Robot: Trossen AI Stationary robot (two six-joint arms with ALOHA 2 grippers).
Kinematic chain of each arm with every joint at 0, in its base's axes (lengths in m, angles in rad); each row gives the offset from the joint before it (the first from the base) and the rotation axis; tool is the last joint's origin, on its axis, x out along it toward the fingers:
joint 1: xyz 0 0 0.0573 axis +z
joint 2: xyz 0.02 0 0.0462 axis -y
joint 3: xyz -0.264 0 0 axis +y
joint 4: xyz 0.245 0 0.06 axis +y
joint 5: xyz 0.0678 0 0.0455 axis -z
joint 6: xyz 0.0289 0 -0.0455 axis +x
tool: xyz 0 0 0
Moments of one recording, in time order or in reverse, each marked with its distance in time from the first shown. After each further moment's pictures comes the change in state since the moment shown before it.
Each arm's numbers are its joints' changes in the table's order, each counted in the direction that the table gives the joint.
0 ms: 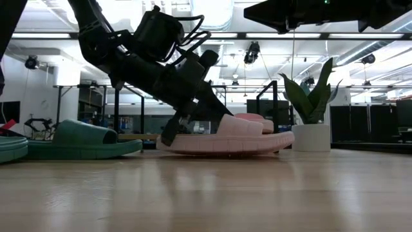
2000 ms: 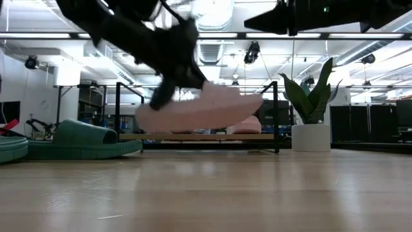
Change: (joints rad) left arm -0.111 0.230 -0.024 0.279 -0.506 -0.261; right arm 0.000 0.000 0.000 0.068 0.054 -0.134
